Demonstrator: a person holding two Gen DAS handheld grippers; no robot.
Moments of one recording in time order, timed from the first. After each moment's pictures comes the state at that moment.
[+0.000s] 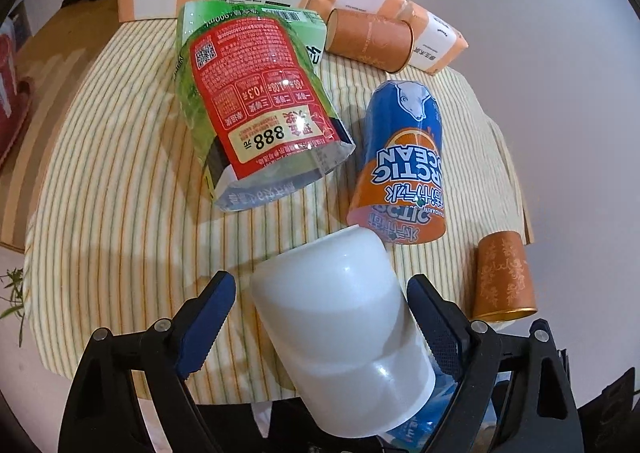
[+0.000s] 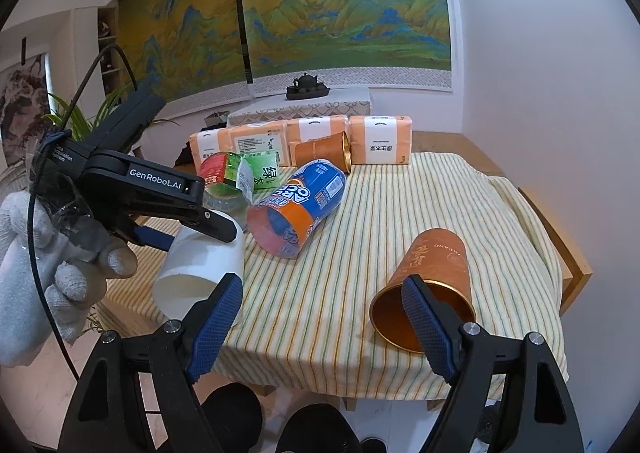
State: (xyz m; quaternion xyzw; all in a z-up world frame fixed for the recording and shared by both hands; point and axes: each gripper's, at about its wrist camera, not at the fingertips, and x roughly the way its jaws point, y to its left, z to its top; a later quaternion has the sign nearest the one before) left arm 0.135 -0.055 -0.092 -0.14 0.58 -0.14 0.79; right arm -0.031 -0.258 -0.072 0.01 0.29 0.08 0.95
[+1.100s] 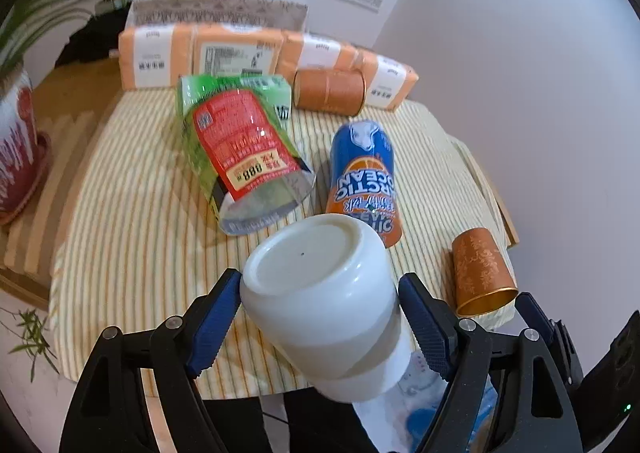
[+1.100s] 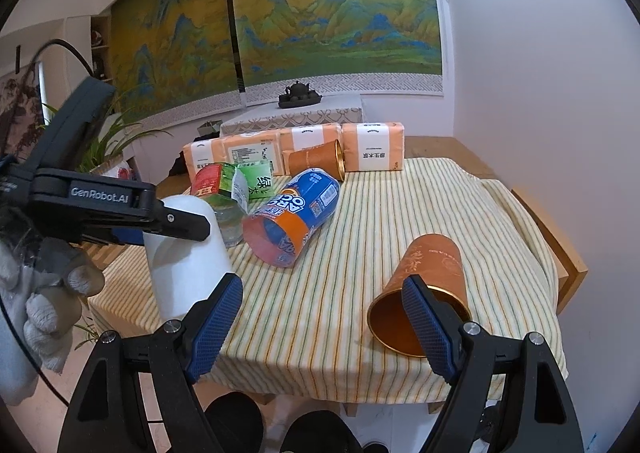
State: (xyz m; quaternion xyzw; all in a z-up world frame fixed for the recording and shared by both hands) left arm 0.085 -0.051 -0.047 -0.10 0.47 -0.16 0.86; right arm -0.031 -0.258 -0.069 0.02 0.27 0.07 0.96
